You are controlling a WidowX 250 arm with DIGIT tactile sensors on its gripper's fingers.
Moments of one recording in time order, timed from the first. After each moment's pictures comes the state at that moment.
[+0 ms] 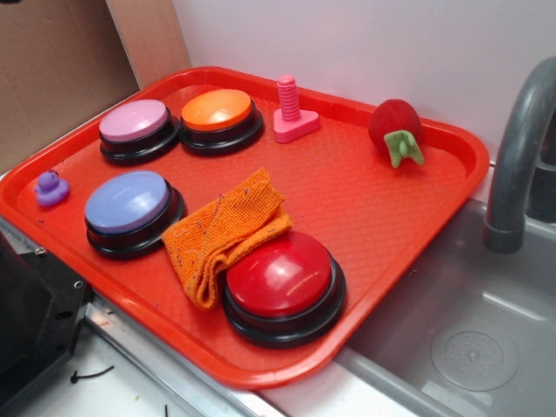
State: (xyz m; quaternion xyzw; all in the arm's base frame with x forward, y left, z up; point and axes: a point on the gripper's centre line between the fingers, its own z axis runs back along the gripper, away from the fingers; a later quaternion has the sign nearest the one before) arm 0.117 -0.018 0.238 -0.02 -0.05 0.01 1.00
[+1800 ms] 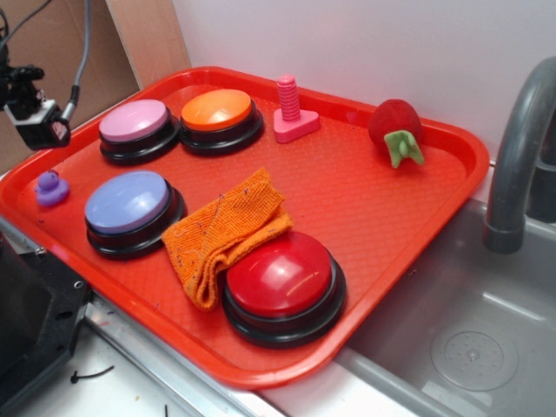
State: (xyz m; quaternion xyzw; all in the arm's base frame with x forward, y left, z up) arm 0.112 0.116 0.075 0.01 -0.03 0.34 0.94
